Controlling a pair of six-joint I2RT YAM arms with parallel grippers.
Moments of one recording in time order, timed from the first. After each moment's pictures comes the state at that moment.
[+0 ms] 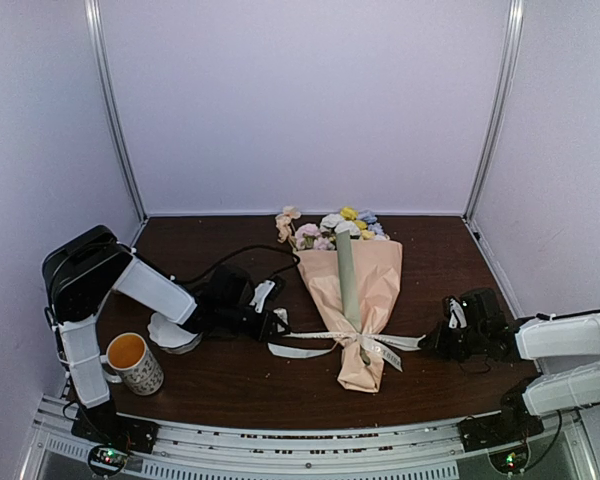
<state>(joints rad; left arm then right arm) -0.74 1.93 0.83 0.38 0.43 -0.32 0.39 1.15 0.24 0.06 -0.23 0.76</state>
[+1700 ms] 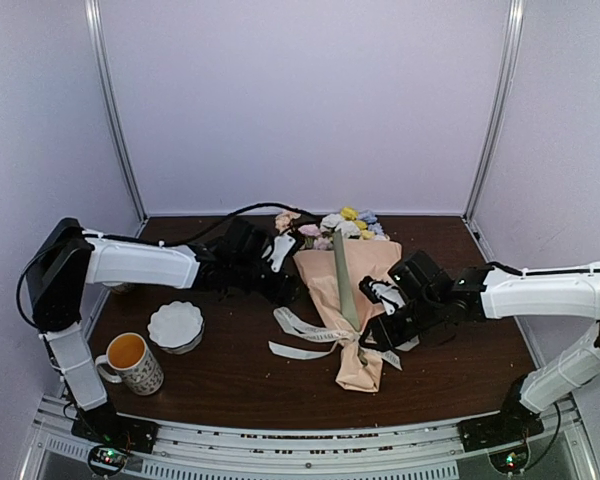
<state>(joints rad) -0.80 1.78 1.13 -0.04 0.13 -0.09 0.84 1.38 0.81 -0.40 -0.19 0.39</state>
